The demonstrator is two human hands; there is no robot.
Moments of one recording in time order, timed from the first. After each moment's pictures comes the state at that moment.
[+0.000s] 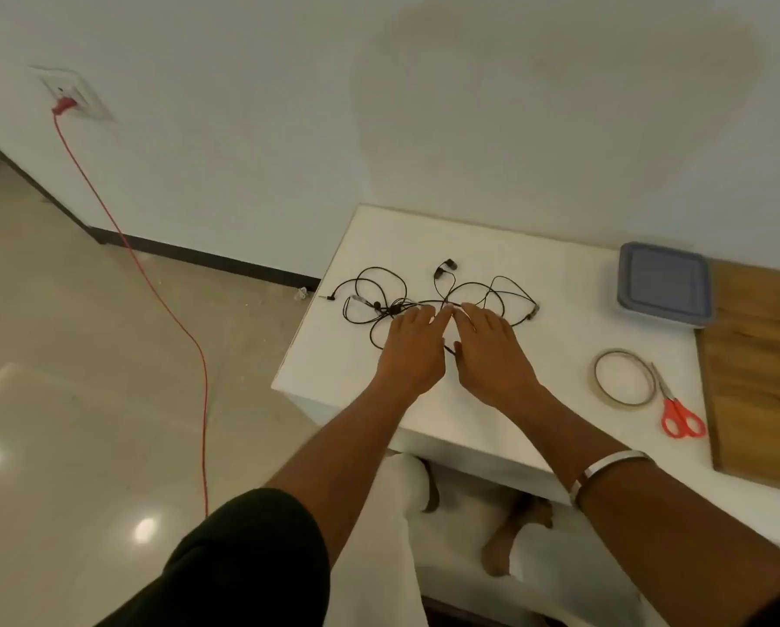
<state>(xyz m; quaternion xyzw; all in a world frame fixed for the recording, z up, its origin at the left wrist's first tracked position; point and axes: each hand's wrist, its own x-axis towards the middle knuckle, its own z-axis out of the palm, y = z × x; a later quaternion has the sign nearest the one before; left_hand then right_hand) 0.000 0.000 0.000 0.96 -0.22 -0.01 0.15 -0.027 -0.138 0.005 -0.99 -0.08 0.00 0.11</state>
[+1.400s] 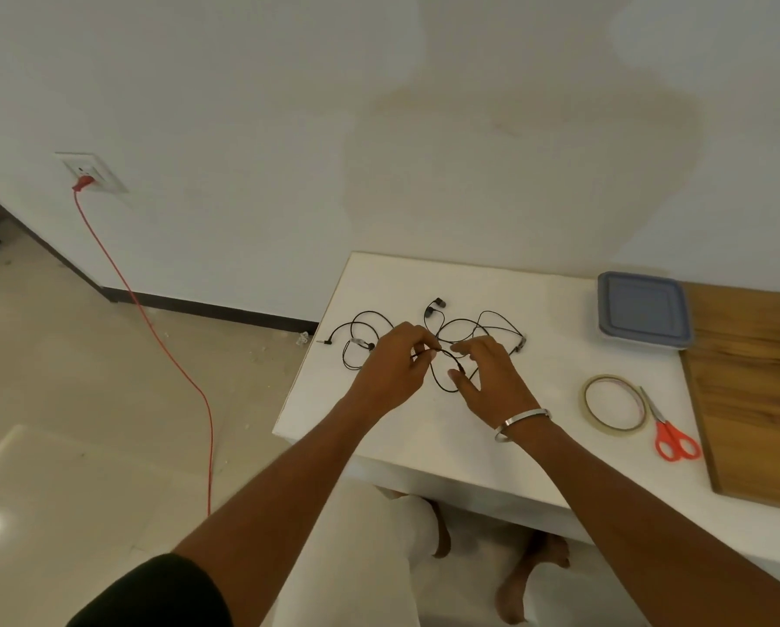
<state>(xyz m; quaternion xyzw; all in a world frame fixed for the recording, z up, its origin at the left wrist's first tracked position) 0.015 0.017 0.049 0.90 -0.21 -0.03 0.39 -0.030 -0.154 0.020 -0.92 -0.02 -0.05 0.40</state>
